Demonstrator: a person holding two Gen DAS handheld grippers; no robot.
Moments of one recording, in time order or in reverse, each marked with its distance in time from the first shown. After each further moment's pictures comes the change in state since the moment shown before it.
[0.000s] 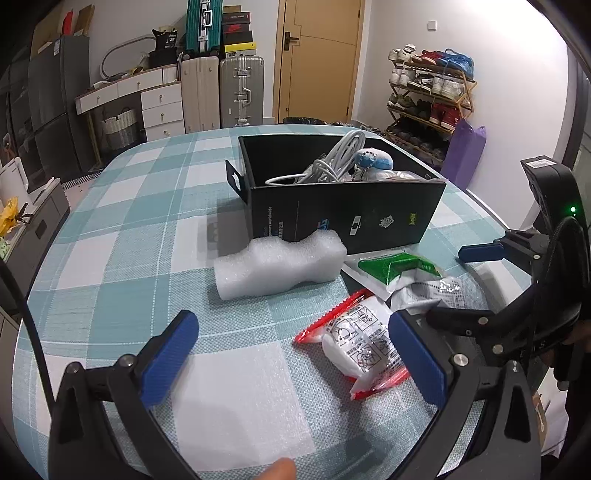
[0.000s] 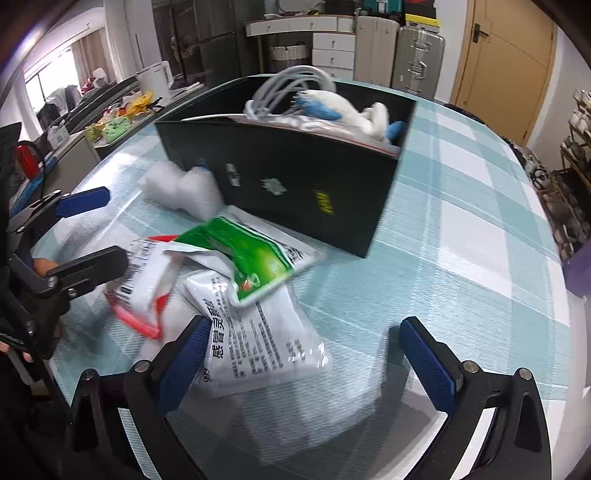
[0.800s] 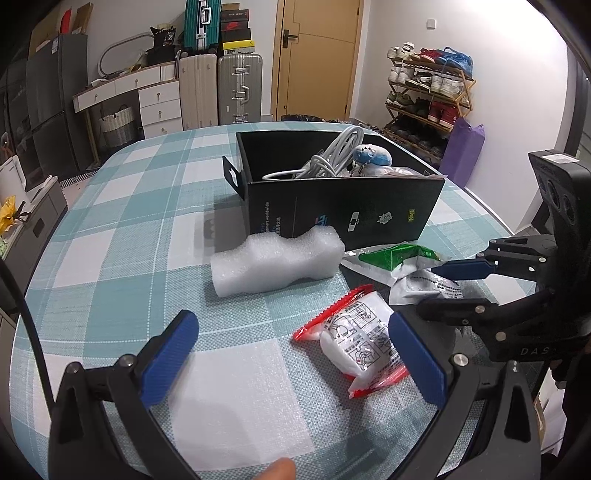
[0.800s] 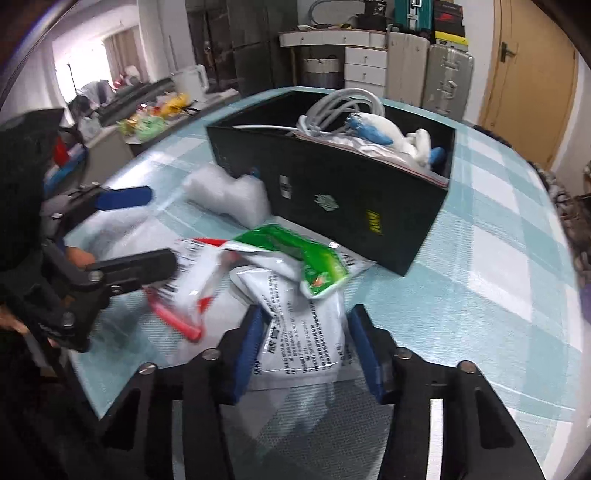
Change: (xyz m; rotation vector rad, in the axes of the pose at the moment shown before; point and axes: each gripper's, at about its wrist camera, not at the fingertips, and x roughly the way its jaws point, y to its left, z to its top) left arm 0.001 -0.001 -0.002 -0.001 0.009 -0.009; right arm -0.014 0.020 -0.003 -0.084 -0.061 0.123
